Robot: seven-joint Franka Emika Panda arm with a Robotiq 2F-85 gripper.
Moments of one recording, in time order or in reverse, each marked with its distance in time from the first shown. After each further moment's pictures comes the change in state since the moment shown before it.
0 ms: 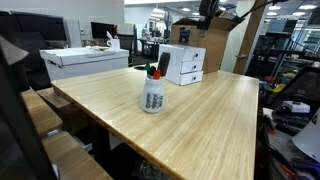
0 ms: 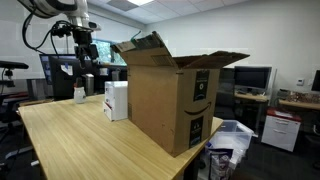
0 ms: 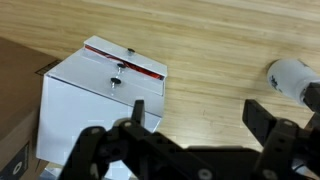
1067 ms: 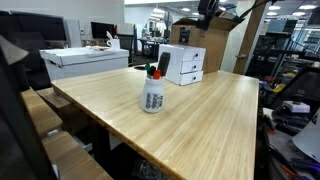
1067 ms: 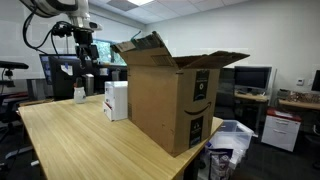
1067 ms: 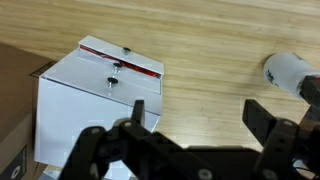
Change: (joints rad) arm 0.000 0.000 -0.011 -0.002 0.027 0.012 0.000
